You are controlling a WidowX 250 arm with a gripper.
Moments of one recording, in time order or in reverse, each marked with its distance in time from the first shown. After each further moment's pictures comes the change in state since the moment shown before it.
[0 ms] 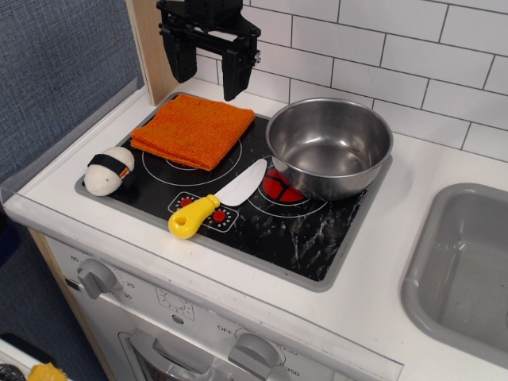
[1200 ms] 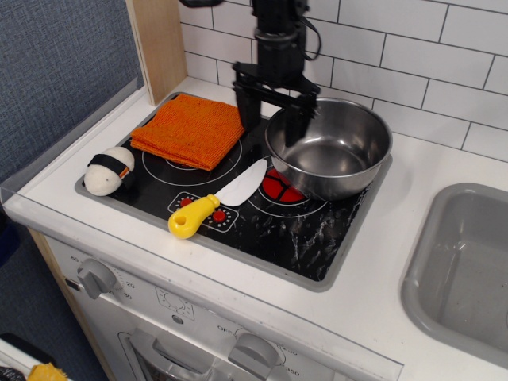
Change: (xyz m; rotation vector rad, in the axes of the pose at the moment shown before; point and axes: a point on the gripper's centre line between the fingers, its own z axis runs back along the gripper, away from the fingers) arm 0.050 -0.048 -0.080 -0.090 0.075 -0.092
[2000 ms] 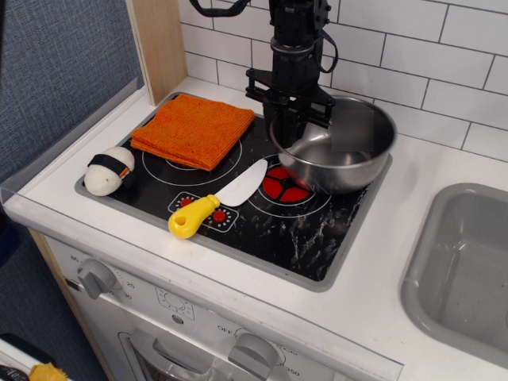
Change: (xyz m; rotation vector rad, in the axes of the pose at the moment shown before) arm 0.001 -0.008 -0.003 0.059 -0.033 0.017
